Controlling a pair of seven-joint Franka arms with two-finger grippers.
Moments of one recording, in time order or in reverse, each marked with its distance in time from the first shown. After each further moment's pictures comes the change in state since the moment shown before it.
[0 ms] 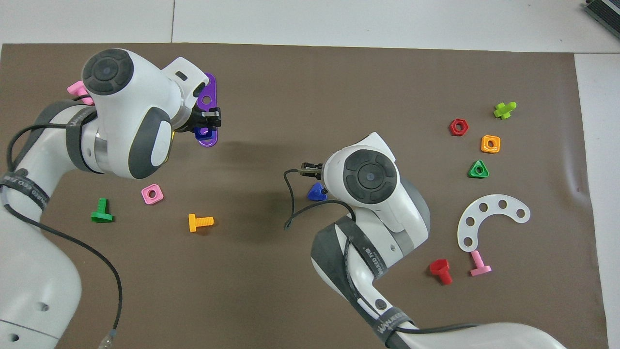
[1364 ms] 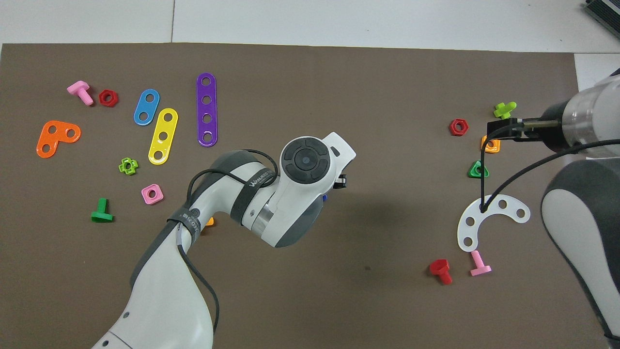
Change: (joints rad) left arm -0.407 0.058 0.000 -0.018 0.000 0.041 -0.276; right arm -0.452 -0.261 -0.007 0.142 0.000 -0.421 -0.607
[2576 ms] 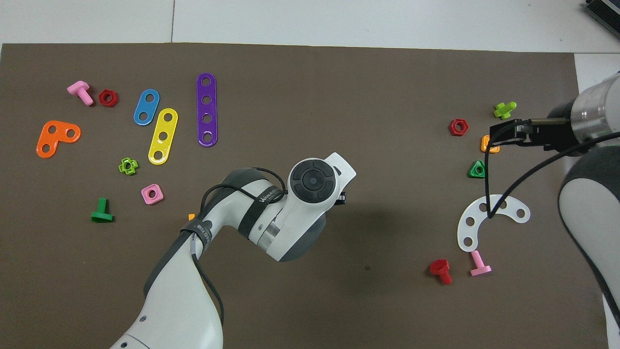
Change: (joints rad) left arm -0.035 -0.006 0.008 -0.100 0.000 0.058 -0.028; right arm -0.001 0.028 0.009 0.085 0.036 -0.139 0.030
